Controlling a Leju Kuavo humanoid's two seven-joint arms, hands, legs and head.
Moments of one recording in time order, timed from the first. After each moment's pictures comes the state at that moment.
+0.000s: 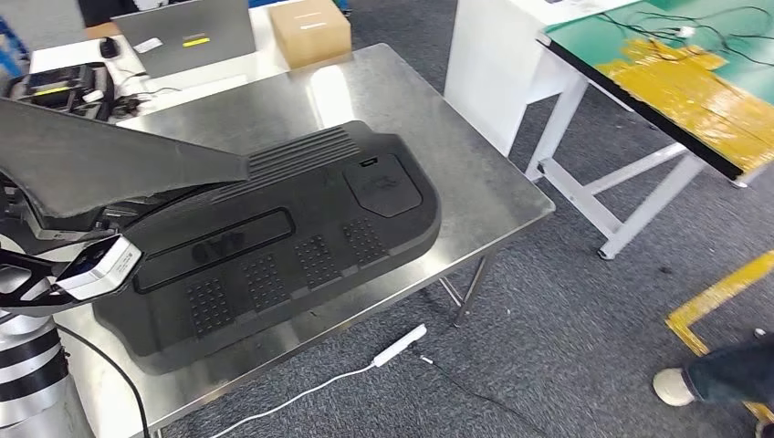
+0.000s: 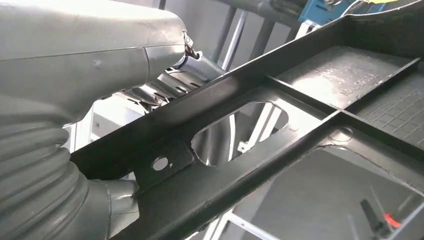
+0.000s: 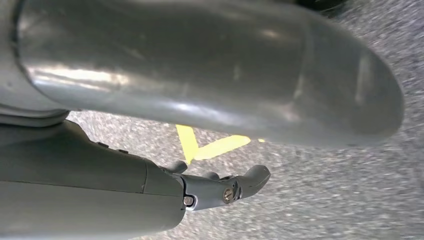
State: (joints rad) left arm -0.43 0.07 0.09 -1.84 -1.22 0.70 -0.70; right arm -0.09 0.17 -1.36 -0.22 1.43 -0.17 -0.23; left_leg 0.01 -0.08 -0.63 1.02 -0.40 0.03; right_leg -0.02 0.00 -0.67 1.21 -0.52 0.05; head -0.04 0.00
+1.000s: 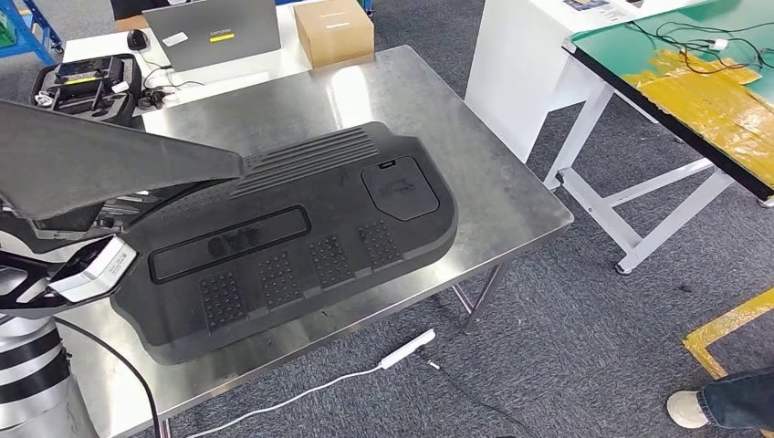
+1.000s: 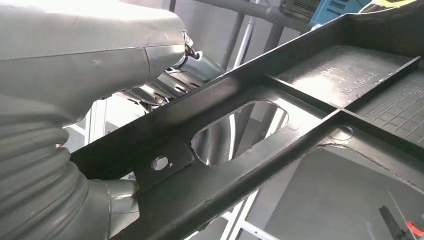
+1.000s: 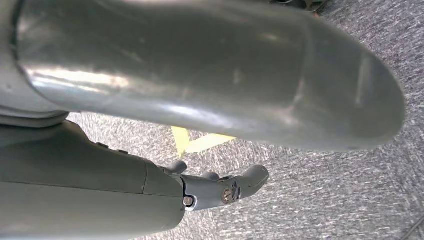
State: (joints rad) left arm -0.45 0.05 0.09 -1.84 -1.21 0.70 -0.70; right arm -0.10 0.17 -1.36 -0.22 1.40 -0.16 -0.23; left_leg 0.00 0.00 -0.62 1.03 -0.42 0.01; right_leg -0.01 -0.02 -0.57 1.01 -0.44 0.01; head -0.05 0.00
